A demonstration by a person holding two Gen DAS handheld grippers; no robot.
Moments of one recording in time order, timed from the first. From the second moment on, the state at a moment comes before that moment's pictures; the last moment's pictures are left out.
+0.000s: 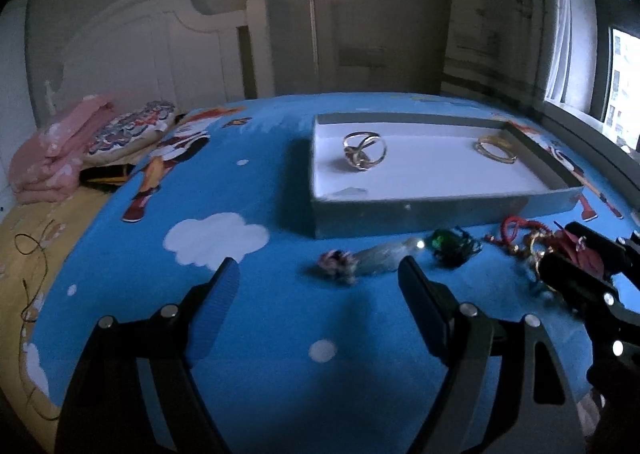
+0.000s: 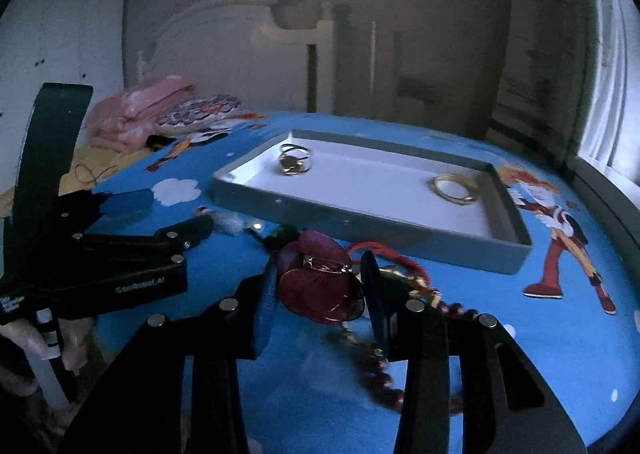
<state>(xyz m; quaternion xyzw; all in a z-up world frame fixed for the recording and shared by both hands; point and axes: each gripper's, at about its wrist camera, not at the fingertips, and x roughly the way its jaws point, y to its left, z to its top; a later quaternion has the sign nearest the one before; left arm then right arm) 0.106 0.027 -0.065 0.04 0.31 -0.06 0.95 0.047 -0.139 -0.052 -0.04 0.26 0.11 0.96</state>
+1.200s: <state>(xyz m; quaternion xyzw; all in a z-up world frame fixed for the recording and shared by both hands) 0.094 0.022 -0.065 0.01 0.36 -0.10 0.93 0.043 -0.144 -0.053 -0.02 0.26 0.08 0.96</state>
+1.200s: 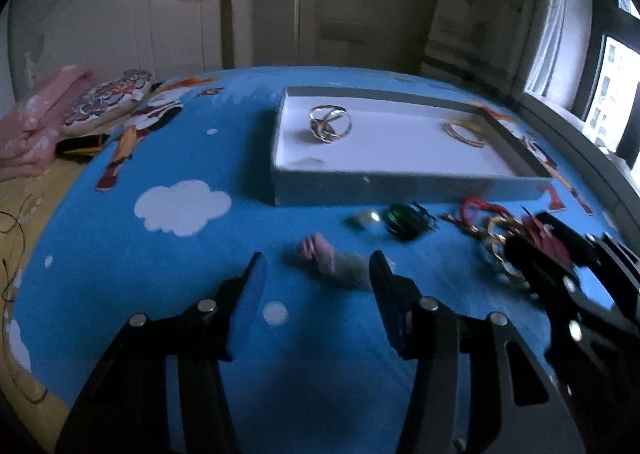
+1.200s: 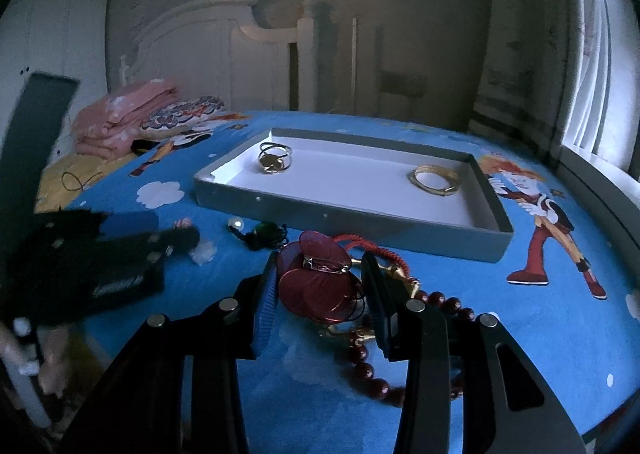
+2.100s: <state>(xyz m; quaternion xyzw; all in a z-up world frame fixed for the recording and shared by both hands) 0.097 0.022 -0.076 0.00 0.35 -0.06 0.93 0.039 -0.137 -0.056 -0.03 0.27 0.10 0.96</state>
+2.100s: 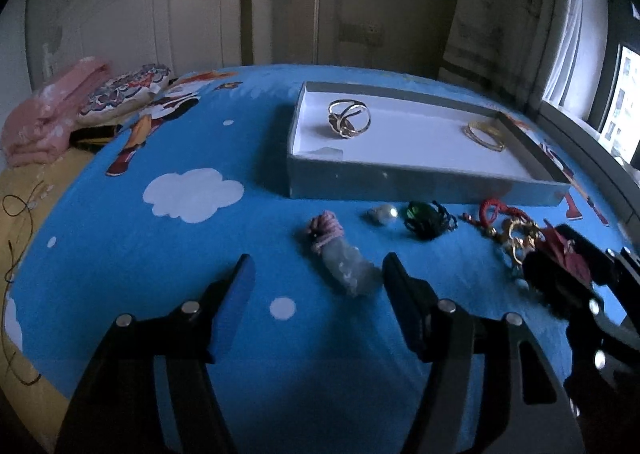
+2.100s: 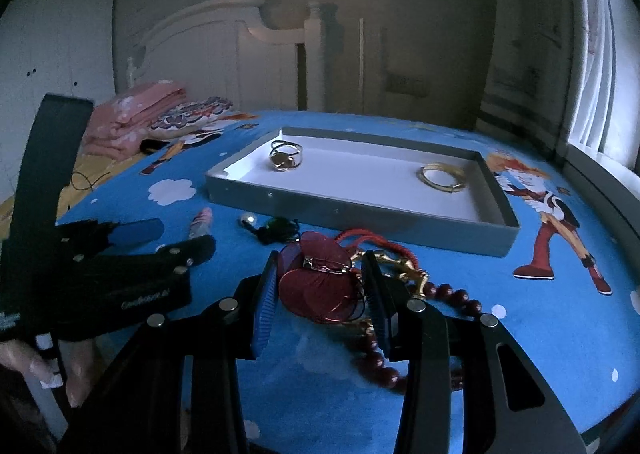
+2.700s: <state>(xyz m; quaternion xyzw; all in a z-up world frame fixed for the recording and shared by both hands) 0.063 0.008 -0.066 0.04 0.26 -0.08 0.96 0.040 -0.137 -0.060 -0.03 0.27 0.10 0.96</state>
